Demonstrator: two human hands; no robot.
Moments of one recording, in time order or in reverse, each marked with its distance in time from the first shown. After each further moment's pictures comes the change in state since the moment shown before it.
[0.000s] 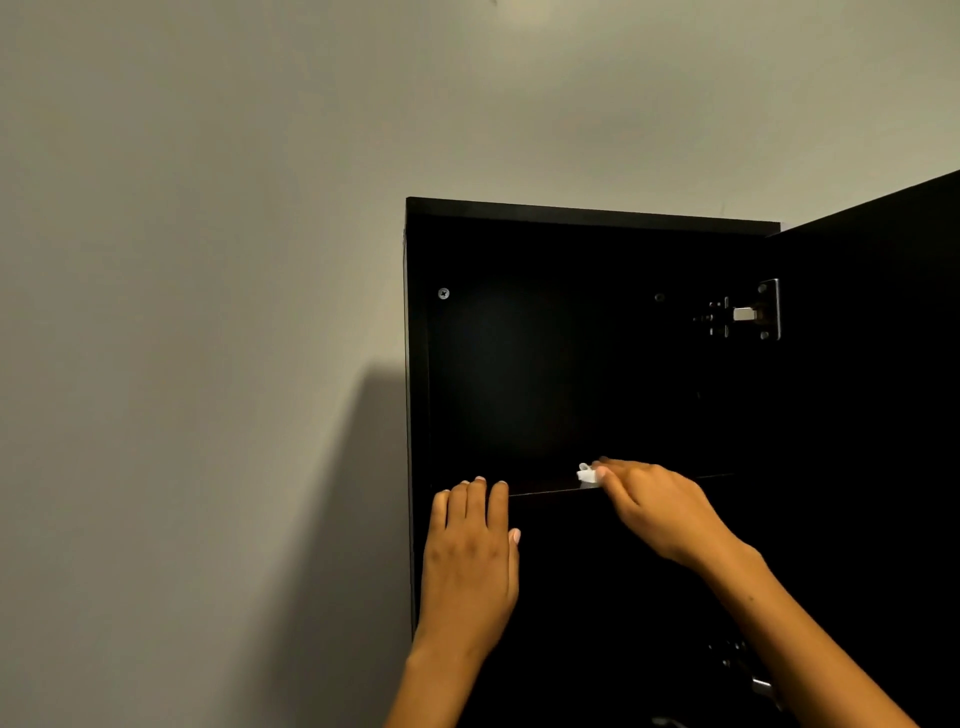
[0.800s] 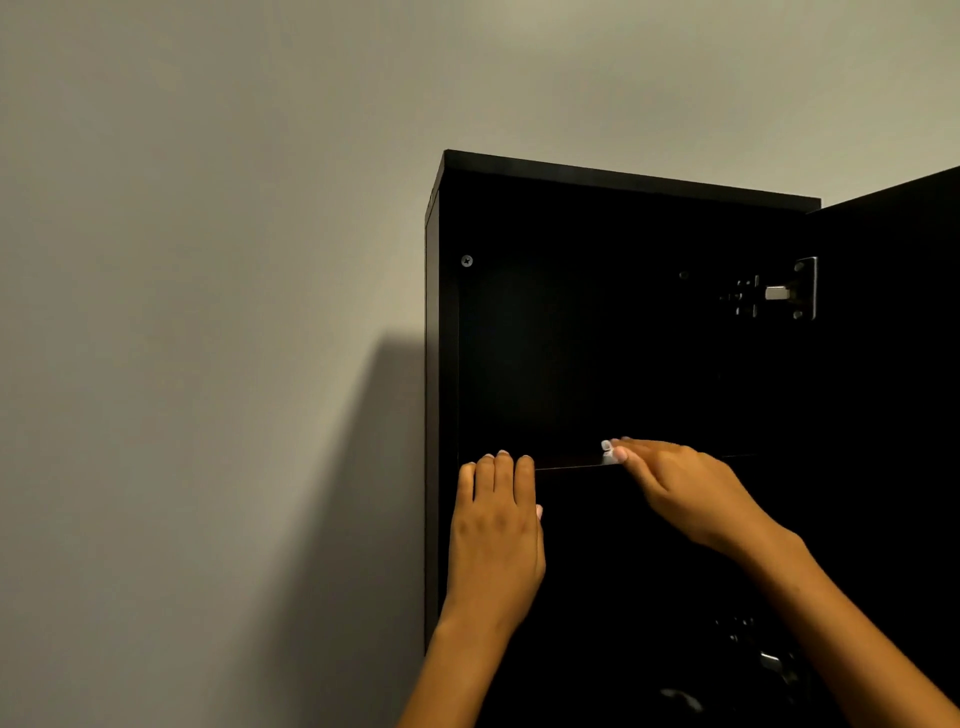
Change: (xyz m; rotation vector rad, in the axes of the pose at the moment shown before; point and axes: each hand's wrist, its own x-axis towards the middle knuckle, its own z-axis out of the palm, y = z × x) left_hand -0.002 -0.006 0.009 -0.018 0.078 0.032; right_hand -0.008 -0.010 -0.002 -0.009 -0.001 -0.003
